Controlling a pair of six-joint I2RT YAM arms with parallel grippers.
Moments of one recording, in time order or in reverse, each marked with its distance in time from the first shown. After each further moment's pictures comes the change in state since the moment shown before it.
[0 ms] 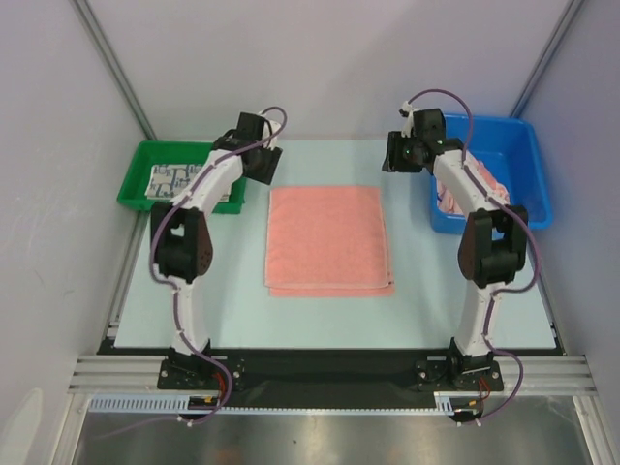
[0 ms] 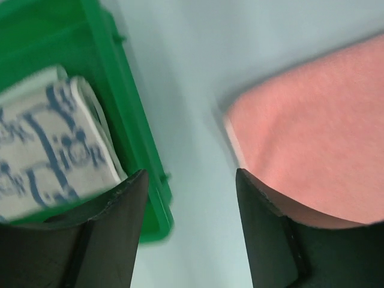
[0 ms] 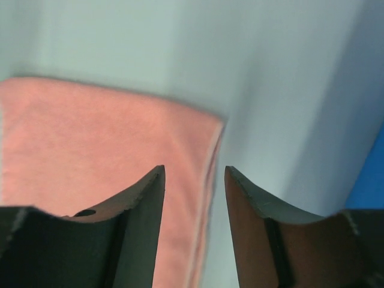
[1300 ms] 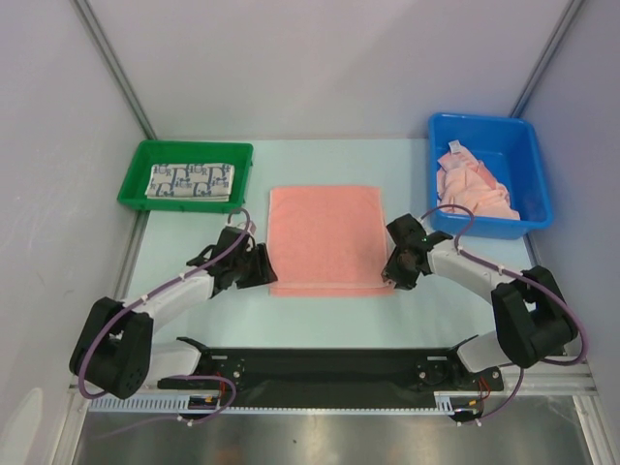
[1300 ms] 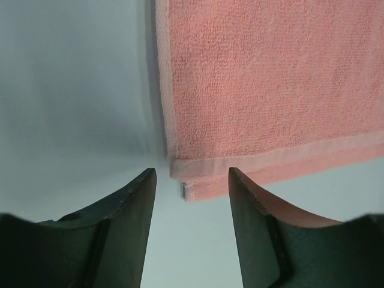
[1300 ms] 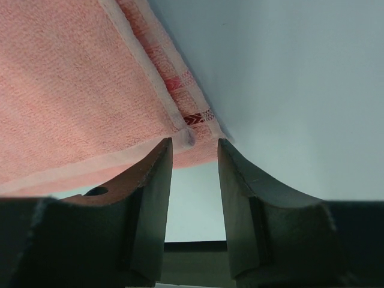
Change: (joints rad) left arm -0.134 -0.941 -1.432 0.454 0.223 -0.764; right arm 0.329 -0.650 -1.051 -0.097 0.341 0.890
